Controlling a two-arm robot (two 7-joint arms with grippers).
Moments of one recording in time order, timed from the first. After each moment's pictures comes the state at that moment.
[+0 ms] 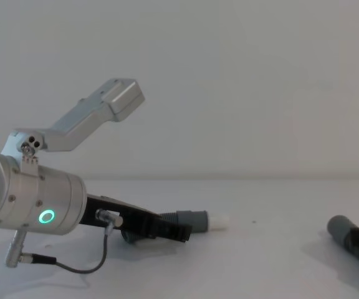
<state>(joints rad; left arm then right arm) -0.41 0.33 0.48 -1.49 -0.29 0.56 -0.37 -0.03 0.40 -0.19 -1.78 0.27 0.41 0.25</state>
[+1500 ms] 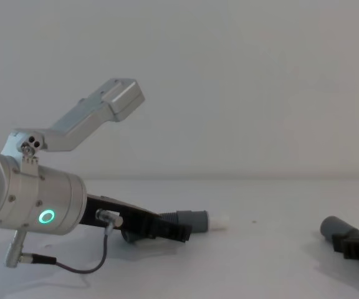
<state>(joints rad) -0.41 0.33 0.48 -1.49 -0.29 0.56 -0.37 -0.03 0.41 -0.19 -1.78 0.27 0.41 0.25</state>
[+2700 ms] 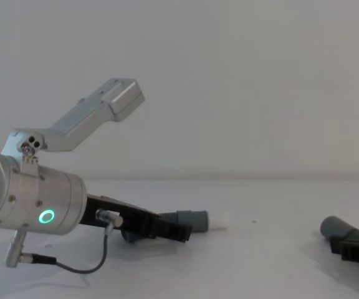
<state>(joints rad) -0.41 0.33 0.48 -1.49 -0.29 0.56 -0.37 -0.01 0.41 -0.21 -1.75 0.27 0.39 0.26</state>
